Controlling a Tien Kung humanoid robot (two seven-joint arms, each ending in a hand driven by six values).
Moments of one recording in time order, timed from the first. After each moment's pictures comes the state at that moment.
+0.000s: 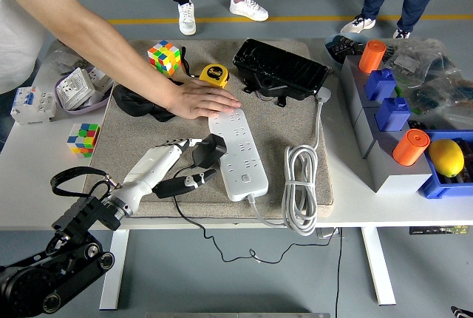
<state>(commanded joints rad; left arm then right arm) -0.29 0.30 -0.71 -1.21 1.76 0.39 -0.18 -0.02 -0.30 0.86 0.42 -0.48 -0.13 0.19</state>
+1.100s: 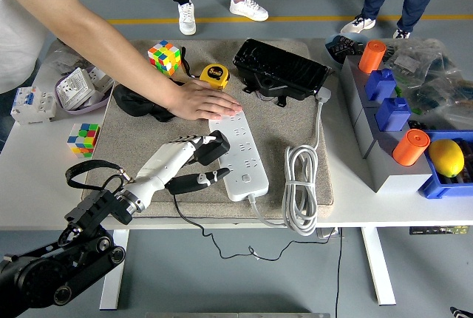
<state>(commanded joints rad) -0.35 0.27 -0.66 -1.19 1.76 0.37 -0.16 -0.02 -0.29 0.87 0.42 -0.48 -0.13 0.19</state>
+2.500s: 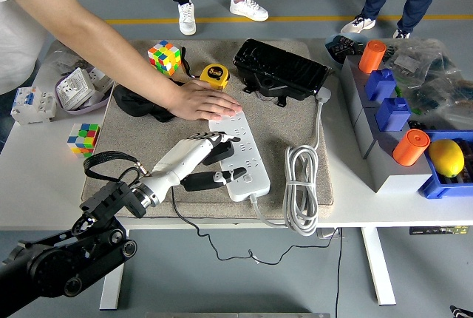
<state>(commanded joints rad) -0.43 0.24 -0.60 -1.18 1.75 0.34 -0.14 -0.02 -0.29 0.87 0.42 -0.48 -0.13 0.19</state>
